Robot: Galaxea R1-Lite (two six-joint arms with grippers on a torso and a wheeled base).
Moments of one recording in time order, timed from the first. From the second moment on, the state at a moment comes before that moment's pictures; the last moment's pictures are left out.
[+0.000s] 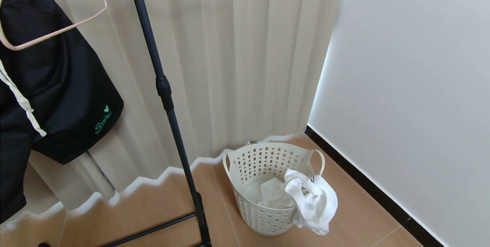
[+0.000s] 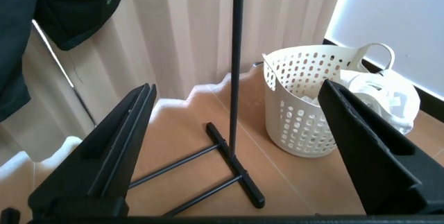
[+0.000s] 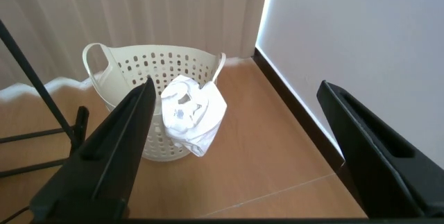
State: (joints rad) left arm 0.01 0.00 -0.01 0.02 -0.11 0.03; right arm 0.02 0.00 -0.03 0.06 0.05 0.00
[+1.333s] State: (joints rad) left arm 0.01 0.00 -0.01 0.02 -0.11 0.03; right arm 0.02 0.00 -0.03 0.06 0.05 -0.01
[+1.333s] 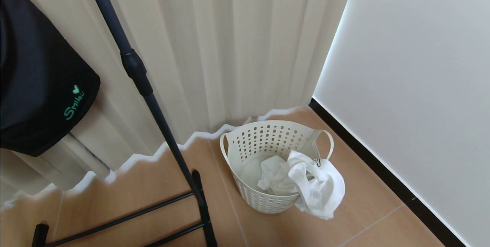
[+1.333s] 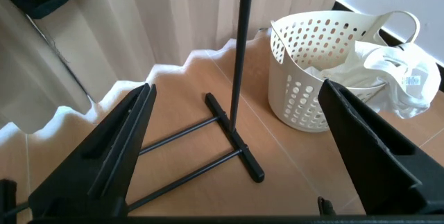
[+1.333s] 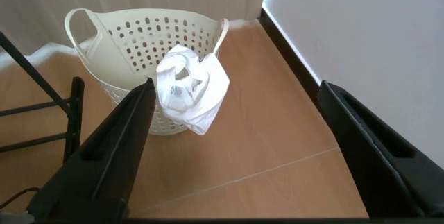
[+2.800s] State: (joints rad) left arm 0.01 0.00 -0.01 0.02 -0.11 0.02; right arm 0.06 0.05 -0.03 0.07 0.05 -0.04
